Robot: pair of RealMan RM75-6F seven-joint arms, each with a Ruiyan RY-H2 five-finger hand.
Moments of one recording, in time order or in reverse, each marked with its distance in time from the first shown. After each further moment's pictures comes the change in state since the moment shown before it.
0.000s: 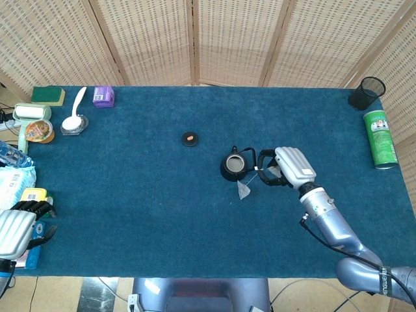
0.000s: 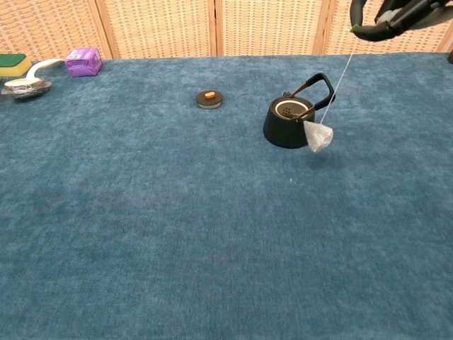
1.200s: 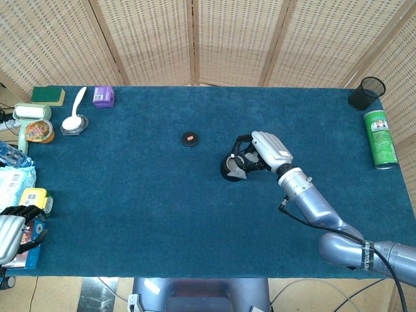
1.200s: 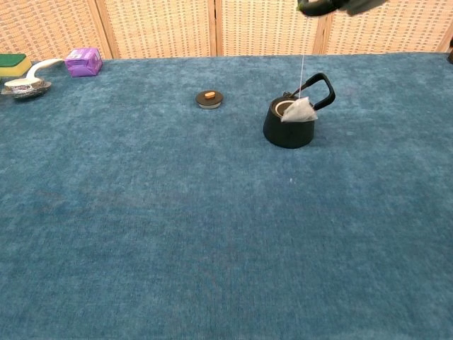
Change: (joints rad) left arm 0.036 -0.015 0.008 0.064 -0.027 0.015 -0.052; right arm 0.209 -0.028 0.036 0.074 0.225 -0.141 0.042
